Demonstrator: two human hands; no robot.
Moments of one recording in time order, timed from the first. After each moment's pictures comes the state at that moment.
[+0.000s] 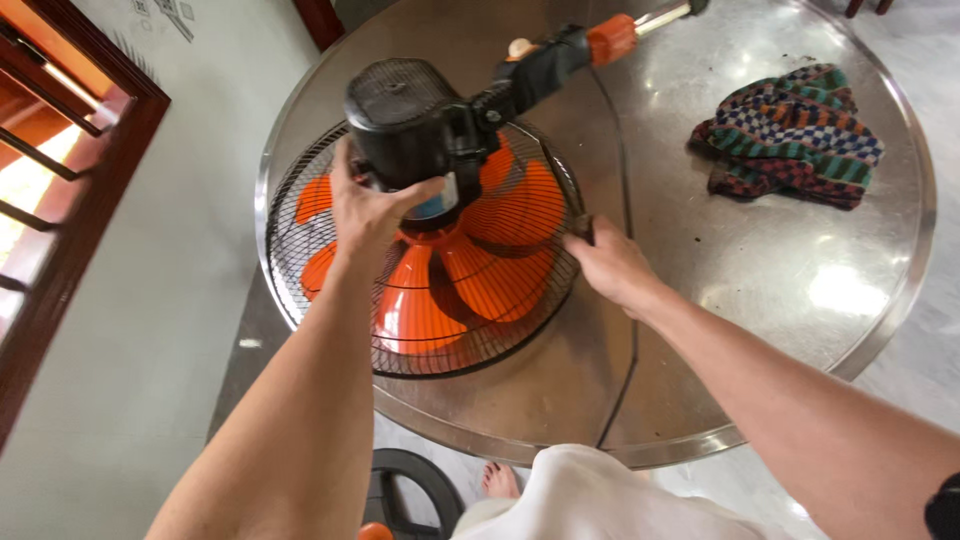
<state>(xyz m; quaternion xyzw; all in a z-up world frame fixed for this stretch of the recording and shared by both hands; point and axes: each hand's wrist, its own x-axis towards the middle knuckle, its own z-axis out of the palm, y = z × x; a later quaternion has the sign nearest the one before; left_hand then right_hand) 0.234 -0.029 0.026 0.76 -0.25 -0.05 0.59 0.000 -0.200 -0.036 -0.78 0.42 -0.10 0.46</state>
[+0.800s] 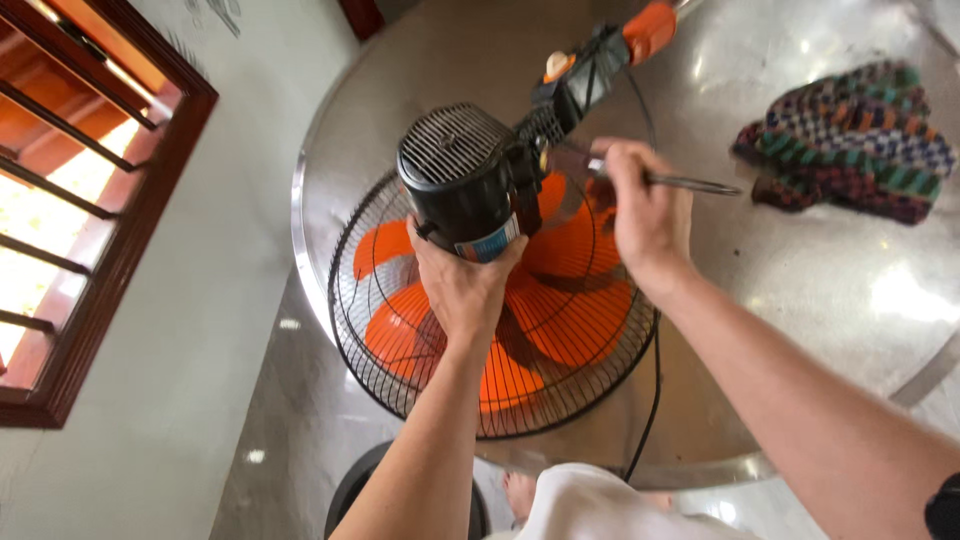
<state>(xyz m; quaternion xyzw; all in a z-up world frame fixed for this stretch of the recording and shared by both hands) 0.127 -0.041 -0.008 0.83 -0.21 0.11 0.51 0.024 -0.207 0.025 -0.68 0.25 -0.42 0.54</state>
